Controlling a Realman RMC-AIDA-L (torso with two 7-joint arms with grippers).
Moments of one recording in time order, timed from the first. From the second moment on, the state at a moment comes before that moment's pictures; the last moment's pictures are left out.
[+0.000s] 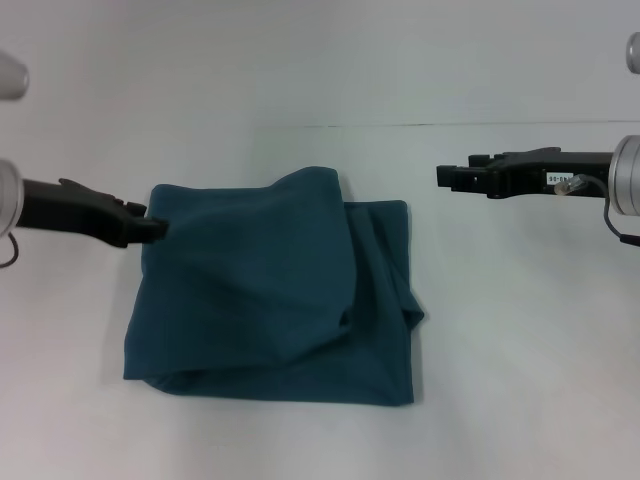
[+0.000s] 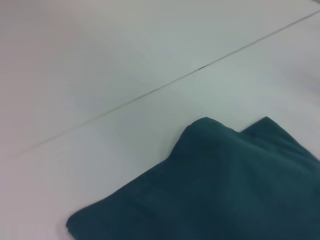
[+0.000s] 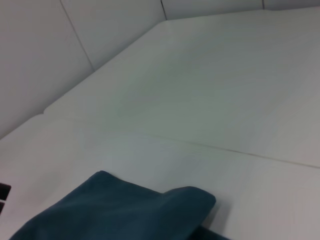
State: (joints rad) left arm -0.57 -2.12 0.83 1.22 2.48 1.41 -2.12; right arm 0.49 2.09 -1.15 -1.13 -2.08 -1.06 2.27
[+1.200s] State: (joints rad) left arm -0.74 -2.01 0.79 0.85 2.67 1.36 -2.48; right arm 0.54 2.09 -1.15 -1.03 -2.08 -0.98 2.13
